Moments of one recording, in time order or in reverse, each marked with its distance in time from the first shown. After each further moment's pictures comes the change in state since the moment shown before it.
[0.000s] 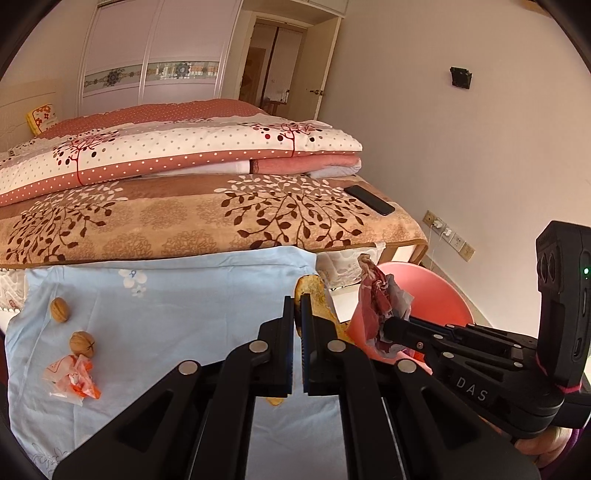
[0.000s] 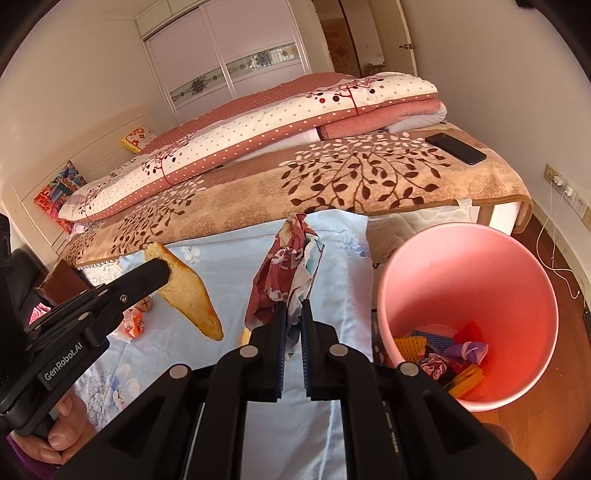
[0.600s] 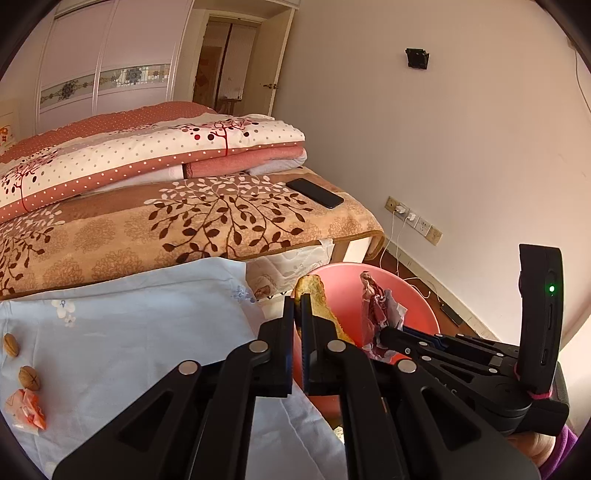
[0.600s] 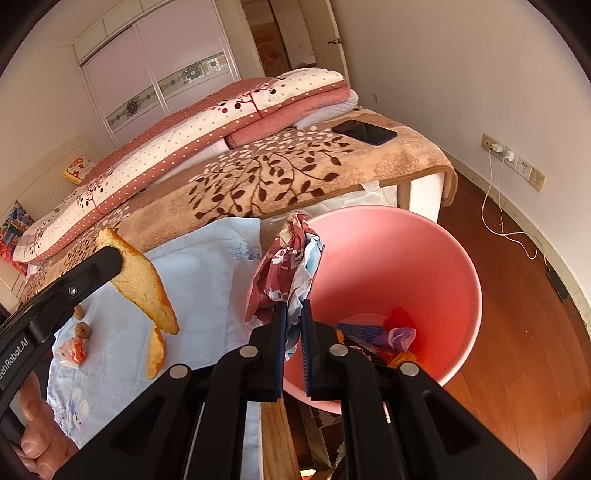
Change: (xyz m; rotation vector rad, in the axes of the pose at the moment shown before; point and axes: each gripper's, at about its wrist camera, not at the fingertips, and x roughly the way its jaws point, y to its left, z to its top) left arm 0.048 -0.071 0.012 0.098 0.030 -0.129; right arm -0.008 -0.098 -0.011 0.170 -0.011 -0.182
